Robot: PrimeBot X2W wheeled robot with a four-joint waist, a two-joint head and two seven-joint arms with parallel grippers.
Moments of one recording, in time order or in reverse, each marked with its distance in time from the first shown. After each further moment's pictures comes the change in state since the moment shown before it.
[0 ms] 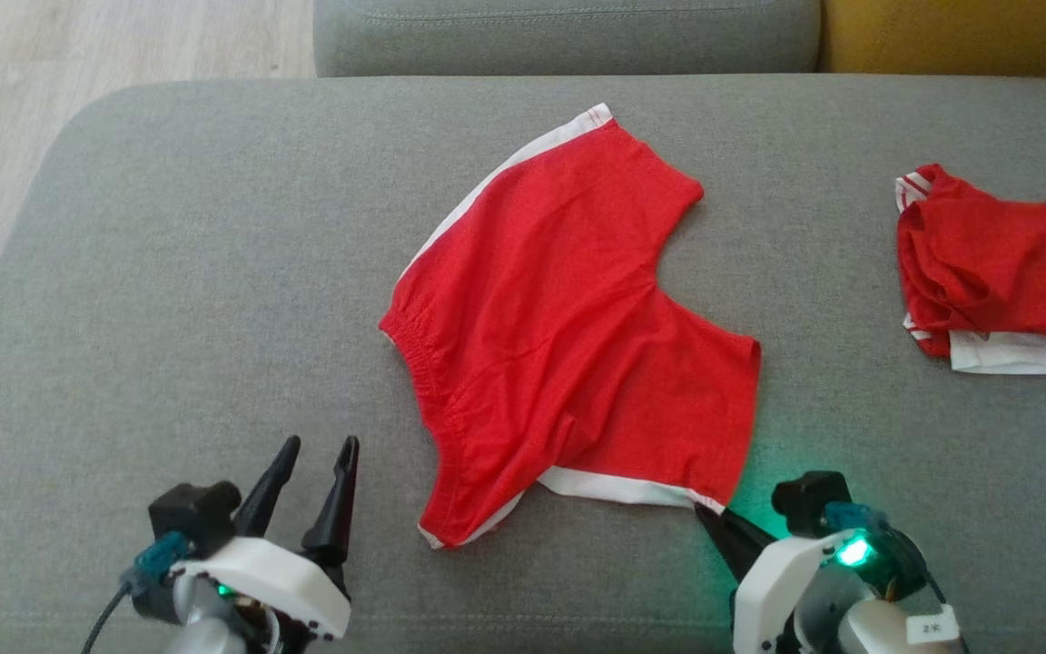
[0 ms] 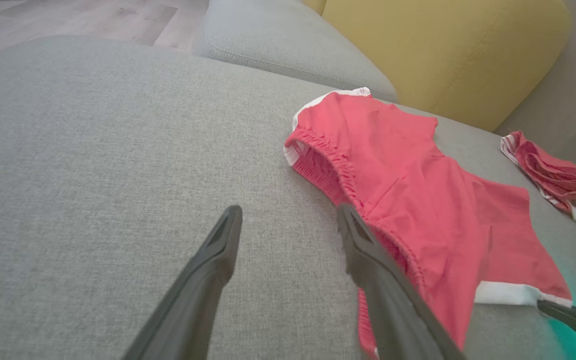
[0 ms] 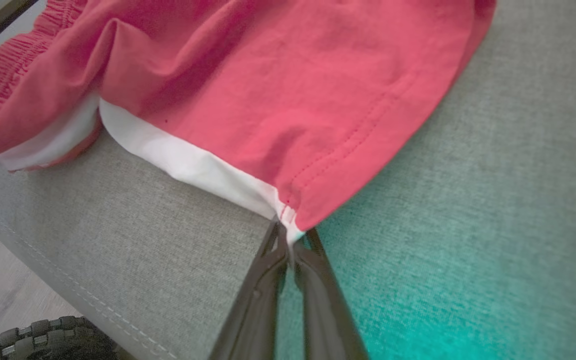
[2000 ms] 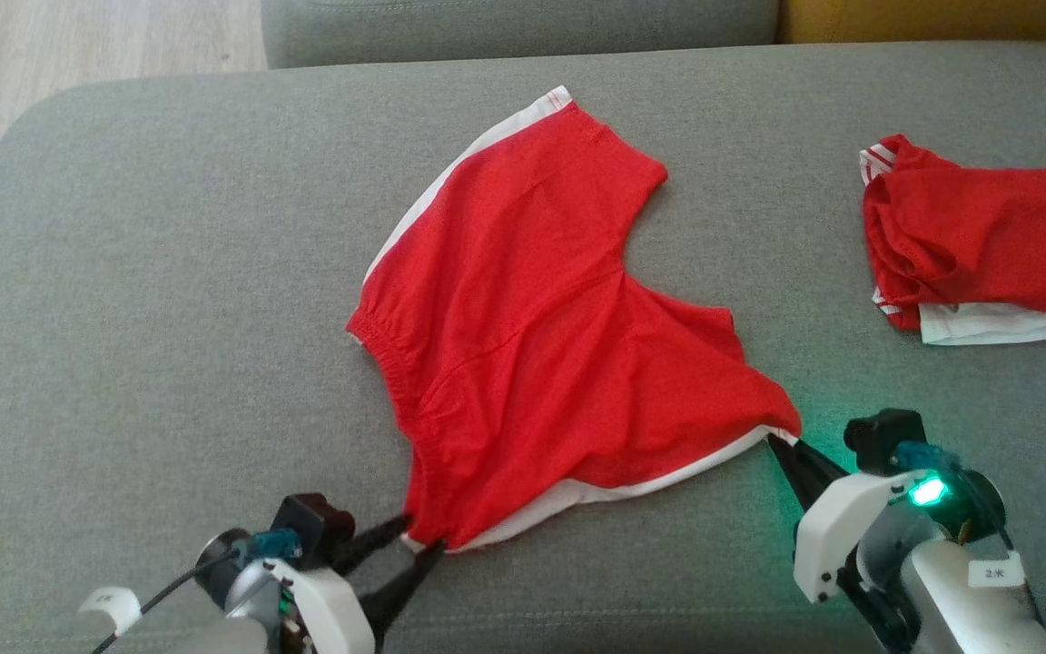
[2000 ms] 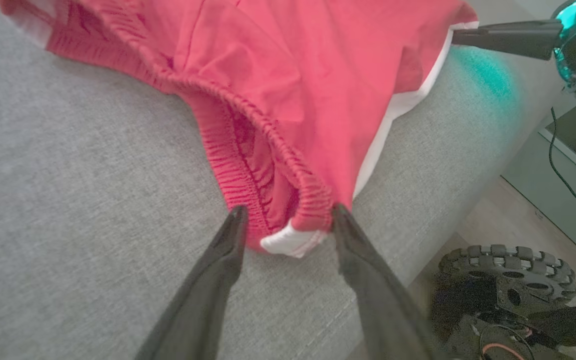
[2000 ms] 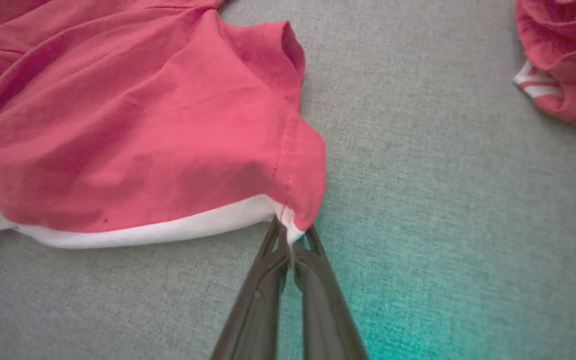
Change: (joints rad) left arm -0.246 0.309 -0.747 0.009 -0.262 -0.018 0.063; right arm -0.072 -0.062 -0.110 0.008 -0.044 0.000 0.003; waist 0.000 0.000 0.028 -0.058
